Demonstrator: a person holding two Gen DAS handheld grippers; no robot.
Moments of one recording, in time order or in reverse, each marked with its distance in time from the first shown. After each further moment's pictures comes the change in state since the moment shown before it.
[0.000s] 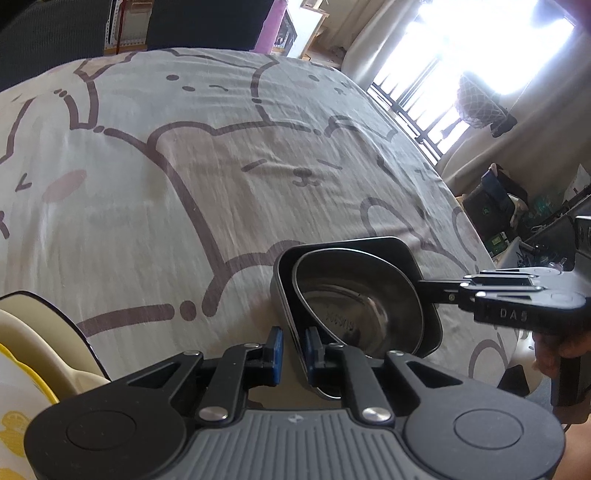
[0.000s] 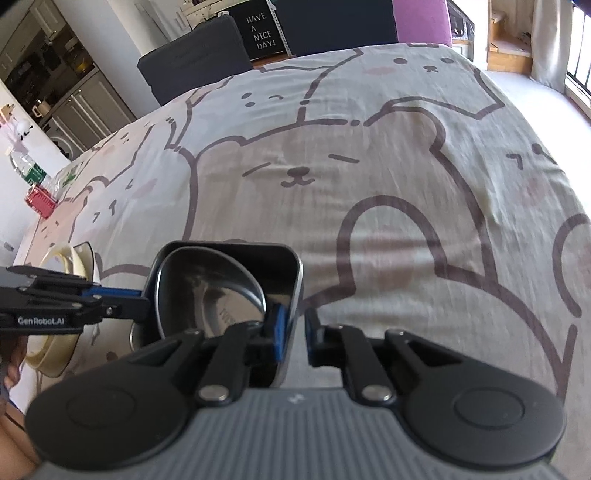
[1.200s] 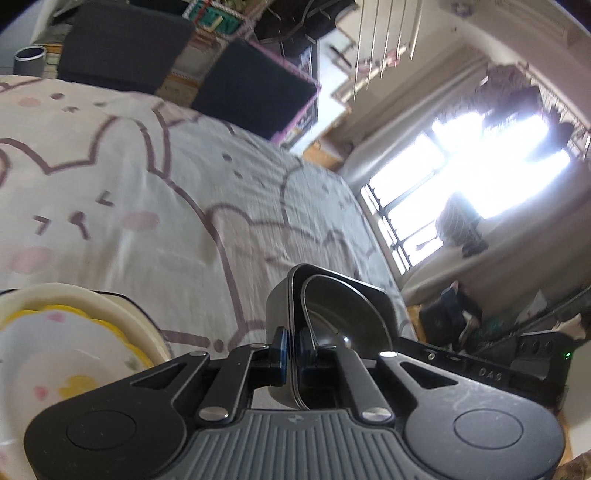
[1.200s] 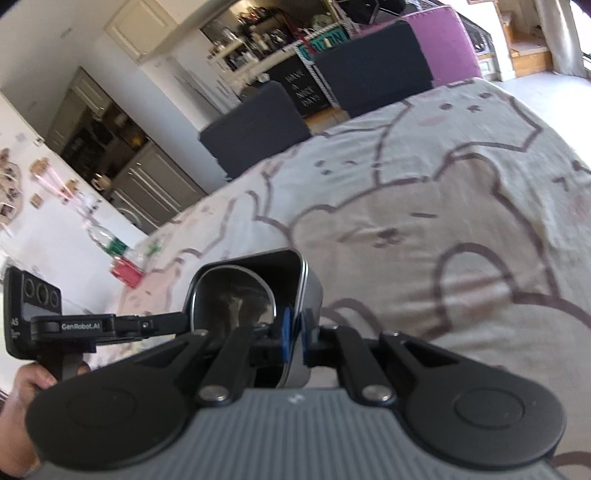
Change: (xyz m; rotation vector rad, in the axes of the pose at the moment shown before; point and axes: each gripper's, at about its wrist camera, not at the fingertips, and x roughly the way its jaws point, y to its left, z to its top) left arm -0.127 0.058 -0.018 -0.278 -0.291 -0.160; right arm -0.051 0.040 0.014 0.107 -0.190 0.290
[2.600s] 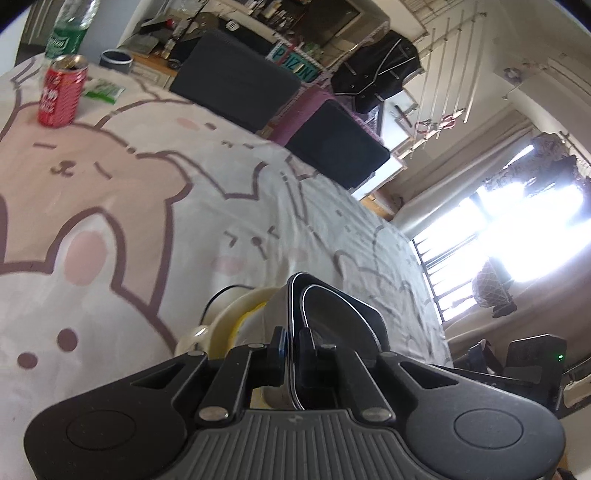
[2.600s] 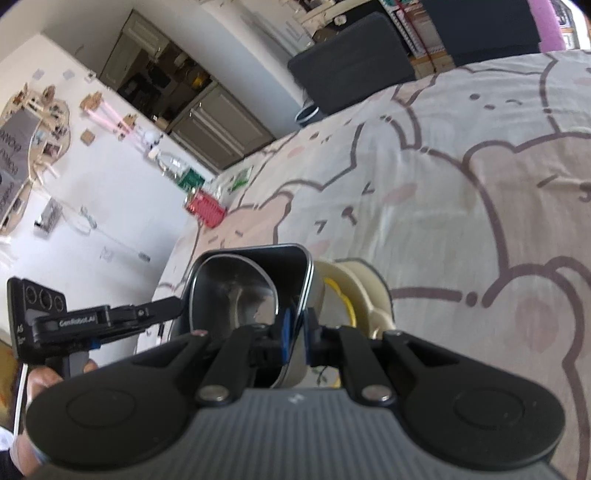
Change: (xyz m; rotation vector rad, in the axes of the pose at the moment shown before) left arm -0.147 0.120 -0.029 -0.143 -0.123 0.125; right arm 0.119 0.140 -0.028 -0.086 0.209 0.148
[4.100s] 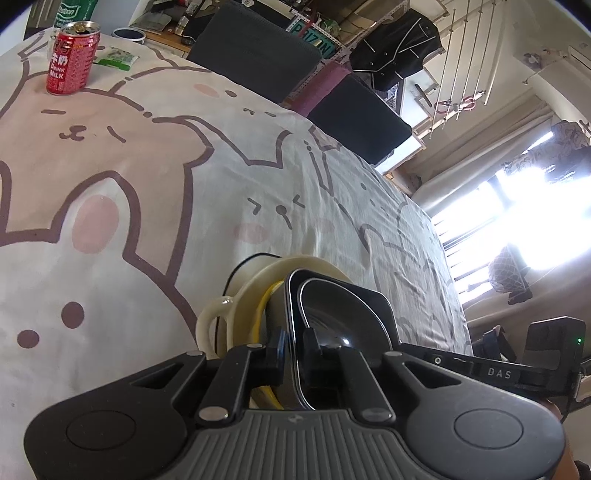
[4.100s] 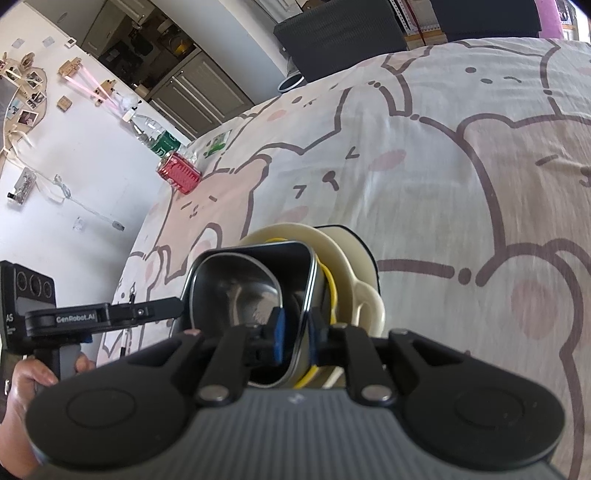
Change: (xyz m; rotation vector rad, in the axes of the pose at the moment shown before) left arm 0.022 0.012 -0.007 -0.017 0.068 0.052; right arm 0.019 0.003 -0.003 -0.010 0.083 -0.084
